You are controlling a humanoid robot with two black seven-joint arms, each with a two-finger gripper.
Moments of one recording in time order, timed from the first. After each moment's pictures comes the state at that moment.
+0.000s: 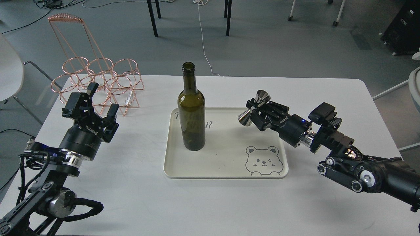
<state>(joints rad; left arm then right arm) 0.00 0.36 -1.21 -1.44 0.73 -0.10 -0.46 0.74 -0.46 0.21 0.97 -1.50 -0.49 0.49</state>
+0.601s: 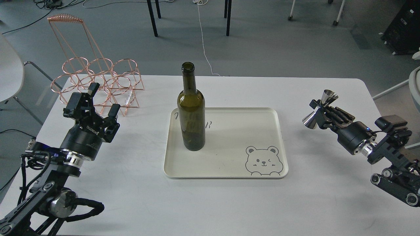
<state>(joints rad) 0.00 0.36 -1.20 -1.44 0.73 -0.10 -0.45 0.55 -0.66 0.31 0.95 -1.35 -0.49 0.49</state>
